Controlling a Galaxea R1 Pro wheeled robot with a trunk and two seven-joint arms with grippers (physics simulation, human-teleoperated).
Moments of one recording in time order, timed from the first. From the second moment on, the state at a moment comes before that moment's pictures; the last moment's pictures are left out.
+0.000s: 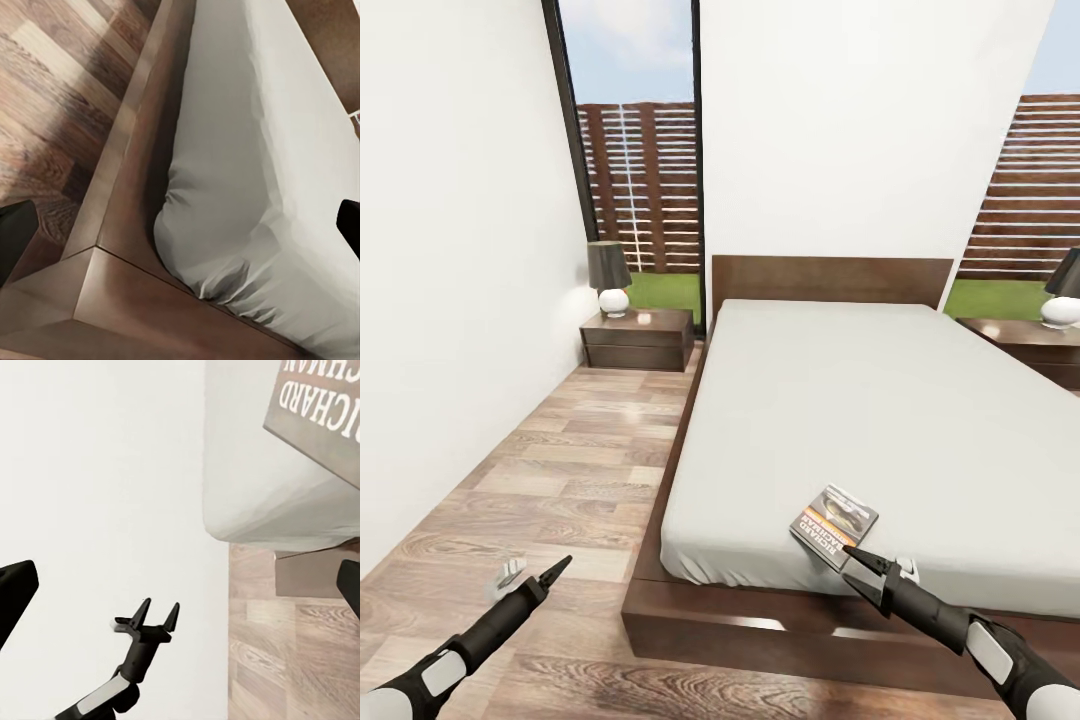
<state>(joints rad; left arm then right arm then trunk) -0.64 0.31 0.03 -0.02 0.78 -0.06 -0.93 -0.58 -0.30 -0.05 -0.29 -0.68 0.62 1.22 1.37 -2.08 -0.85</state>
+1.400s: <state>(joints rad) -0.64 0.31 0.03 -0.02 0.78 -0.06 -0.93 -0.58 -0.31 -0.05 -0.29 -0.69 0.62 1.22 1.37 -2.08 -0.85</state>
